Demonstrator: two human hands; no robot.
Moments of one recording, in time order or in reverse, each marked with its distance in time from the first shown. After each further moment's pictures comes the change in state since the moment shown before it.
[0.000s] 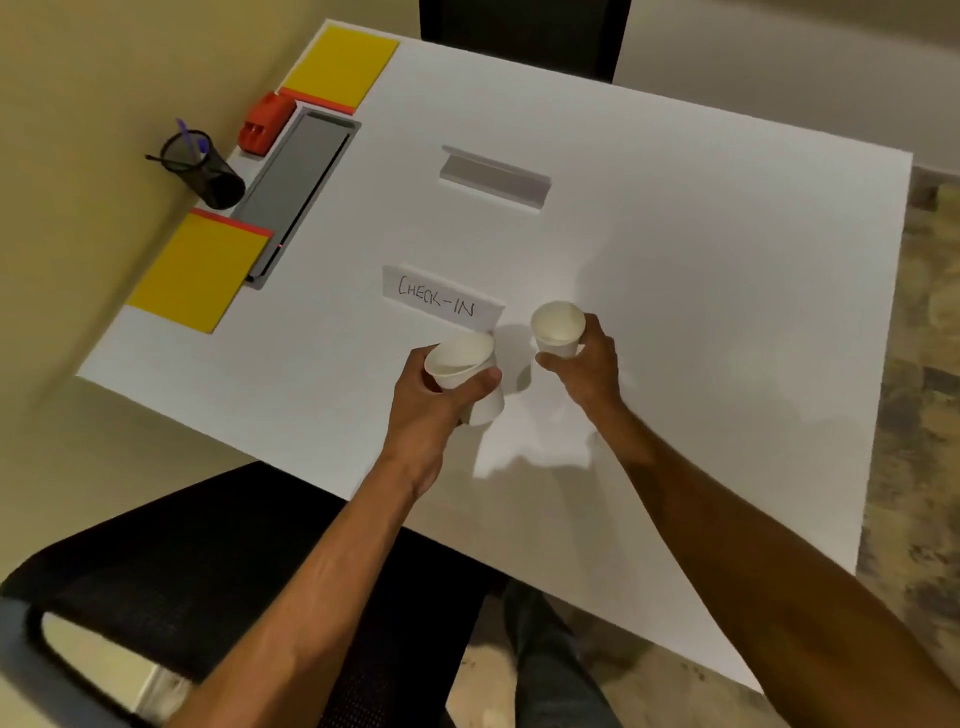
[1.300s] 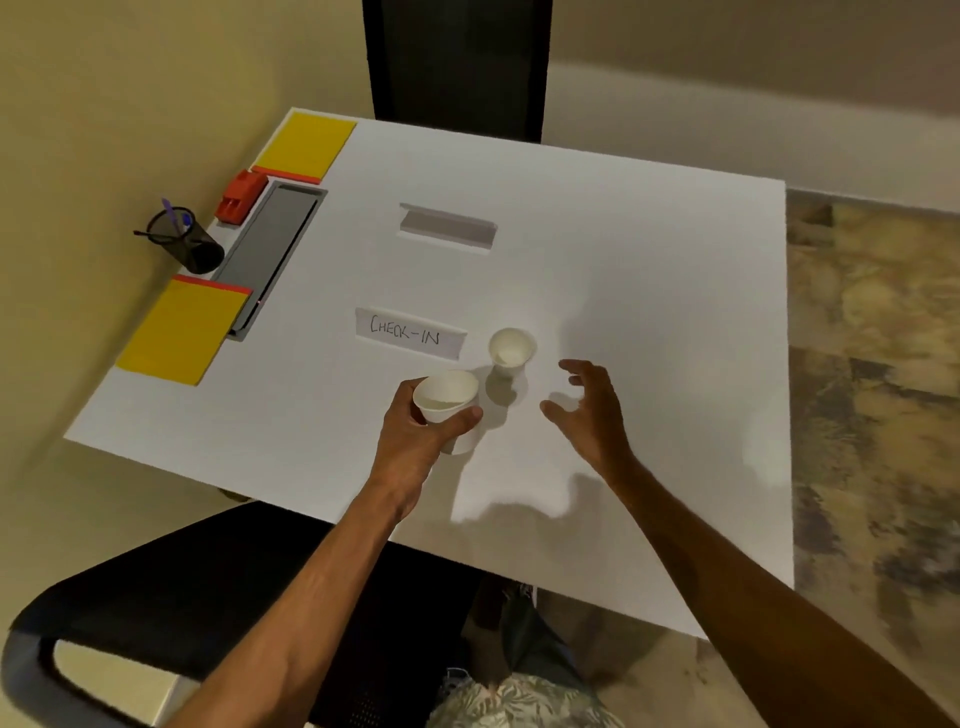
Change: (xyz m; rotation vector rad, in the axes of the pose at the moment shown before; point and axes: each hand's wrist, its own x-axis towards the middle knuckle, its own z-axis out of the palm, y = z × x) left_hand -0.035 -0.009 -0.003 0.137 -0.116 0.092; right_hand -0.095 0.011 -0.066 -0.084 0.101 -0.182
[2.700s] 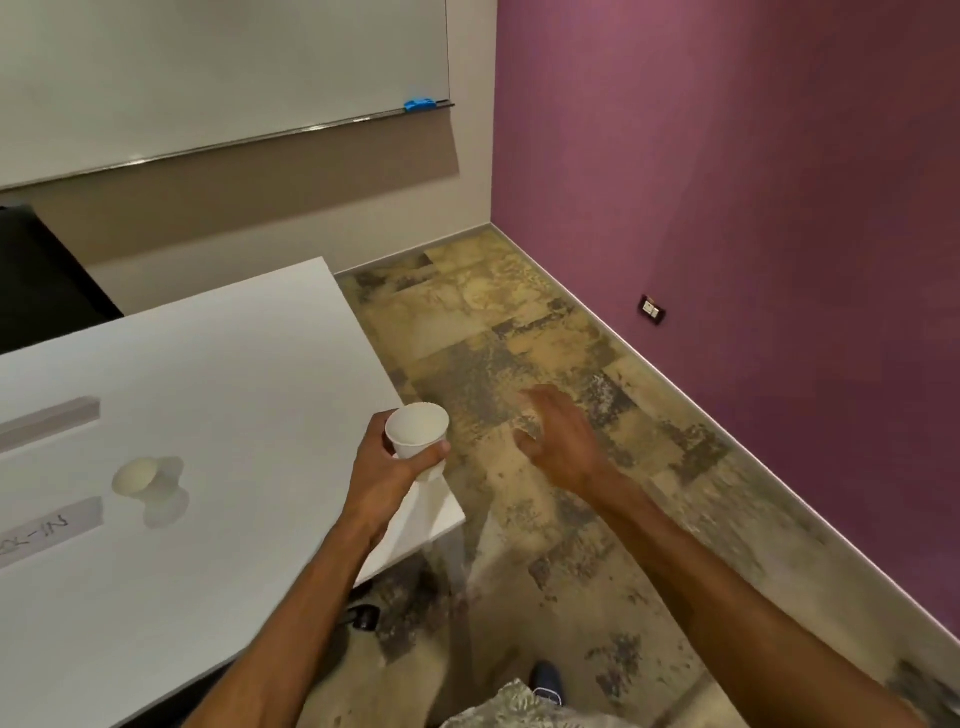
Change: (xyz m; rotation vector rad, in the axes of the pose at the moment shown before) left_hand -0.265 -0.053 0.302 0.320 -0.705 0.350; right_hand -0.365 0.123 -0.352 -0.401 0.400 0.251
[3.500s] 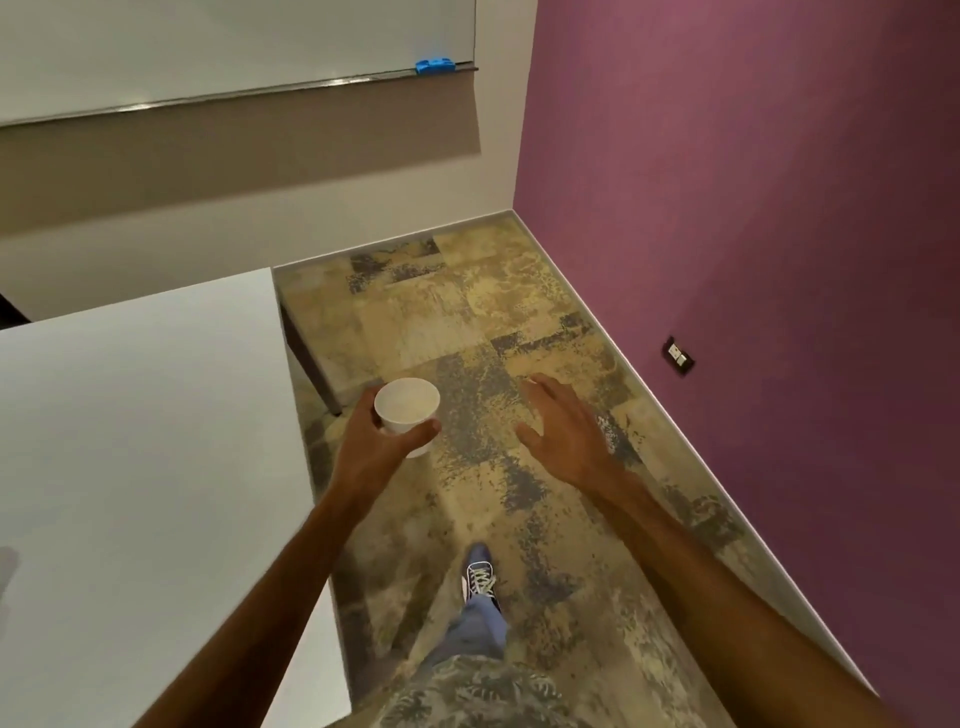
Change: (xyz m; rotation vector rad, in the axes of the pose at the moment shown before) left_hand 0.280 0.054 0.161 0.097 0.133 0.004; right_hand 0.297 0.179 -0.054 -0.037 -0.154 -0.072
